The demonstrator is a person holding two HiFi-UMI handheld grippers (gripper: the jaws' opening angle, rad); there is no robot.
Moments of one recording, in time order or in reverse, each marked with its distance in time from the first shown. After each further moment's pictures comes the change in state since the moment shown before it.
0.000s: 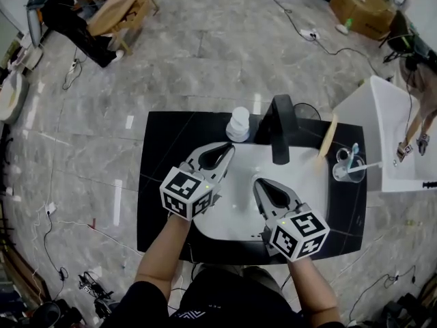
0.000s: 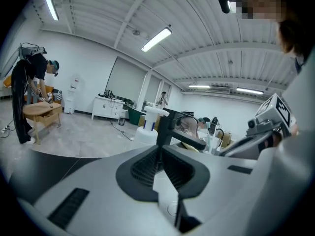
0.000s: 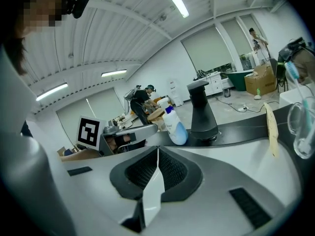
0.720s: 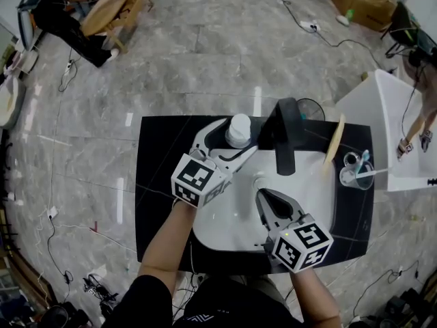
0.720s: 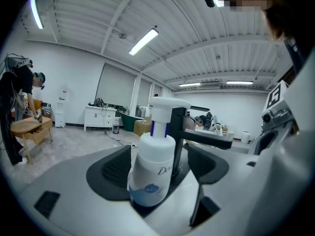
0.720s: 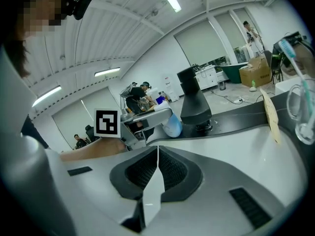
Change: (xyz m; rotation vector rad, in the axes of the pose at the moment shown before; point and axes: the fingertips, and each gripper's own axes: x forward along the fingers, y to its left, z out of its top) left arm 0.061 0.023 0.008 0.142 -0.038 -0.054; right arm 0.012 -0.016 -0.019 0.072 0.047 -0.028
